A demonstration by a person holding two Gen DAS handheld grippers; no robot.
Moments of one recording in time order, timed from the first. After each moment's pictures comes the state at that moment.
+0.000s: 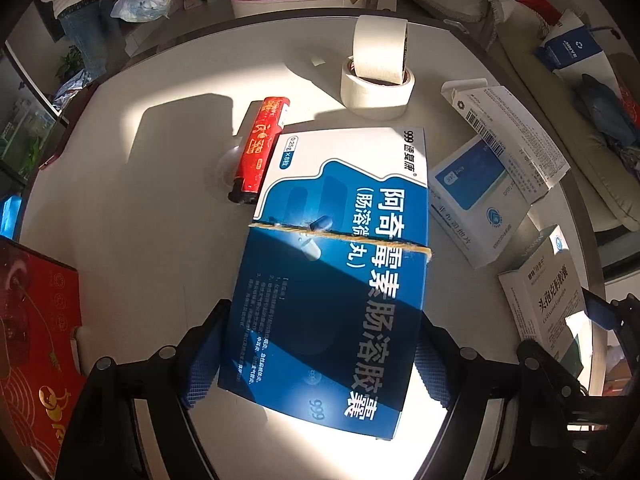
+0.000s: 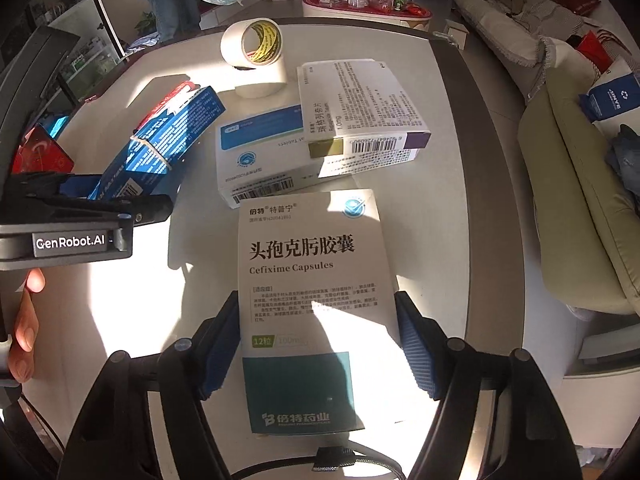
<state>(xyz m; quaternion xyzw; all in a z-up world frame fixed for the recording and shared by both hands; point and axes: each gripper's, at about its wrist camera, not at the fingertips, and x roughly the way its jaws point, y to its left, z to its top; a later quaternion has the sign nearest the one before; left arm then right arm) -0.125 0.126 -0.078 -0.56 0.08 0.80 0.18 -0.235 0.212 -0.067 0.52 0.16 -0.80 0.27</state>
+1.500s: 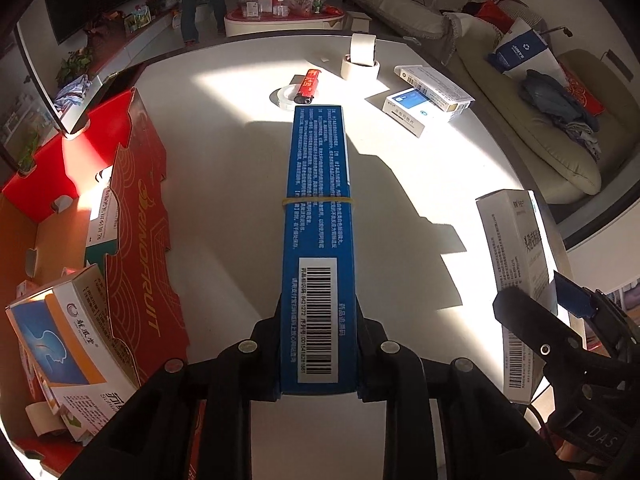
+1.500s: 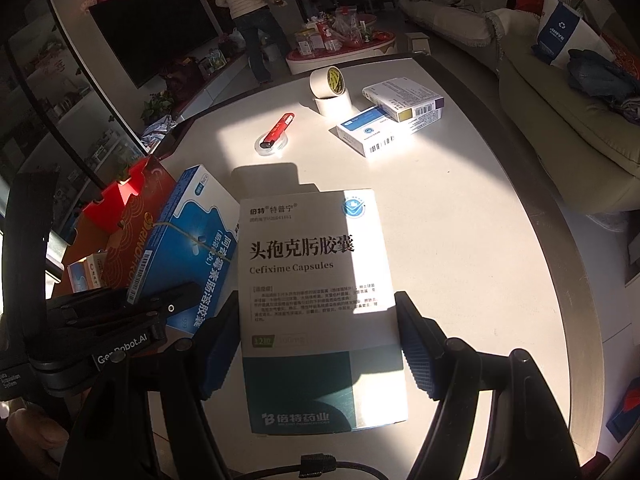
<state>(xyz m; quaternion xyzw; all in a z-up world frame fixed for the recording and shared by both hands) -0.001 0.010 -0.034 -0.52 0.05 0.82 0.23 -0.063 0.213 -0.012 0.47 -0.02 -0.84 0.26</state>
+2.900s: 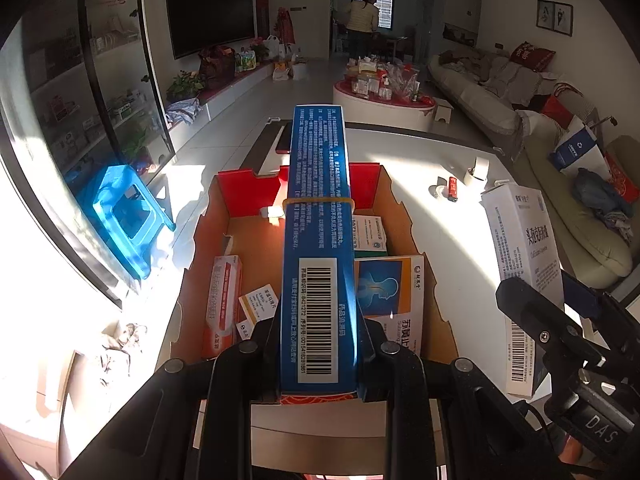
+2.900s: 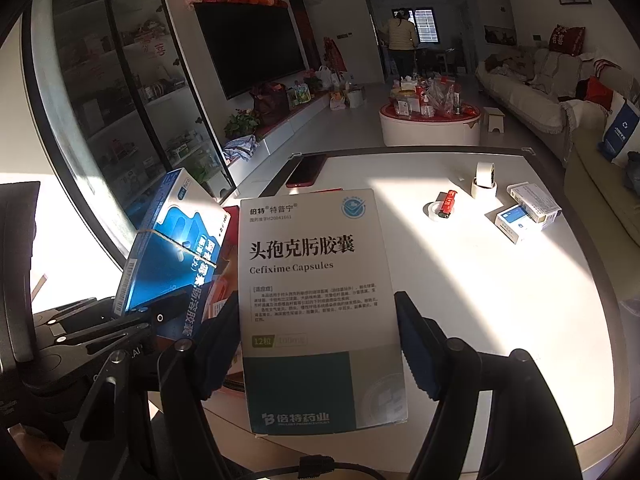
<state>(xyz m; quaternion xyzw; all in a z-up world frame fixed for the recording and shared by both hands) 0.054 -0.204 0.043 -0.41 -0.02 0.91 0.09 0.068 0.075 0.087 0.35 0.02 -0.86 0.37</state>
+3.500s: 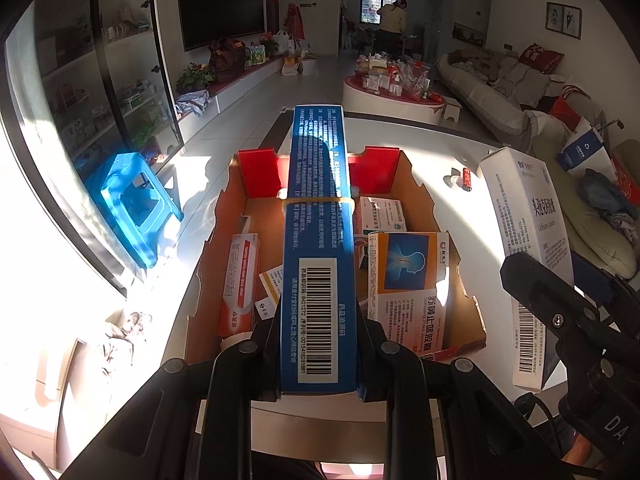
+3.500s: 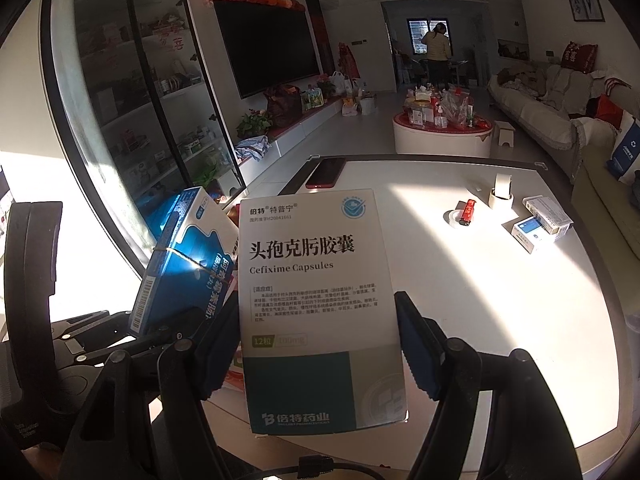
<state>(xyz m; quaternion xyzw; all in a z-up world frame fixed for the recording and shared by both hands) 0.066 -0.219 0.024 -0.42 -0.03 0.91 0.07 0.096 0.054 0.087 0.34 0.04 -0.86 0.39</state>
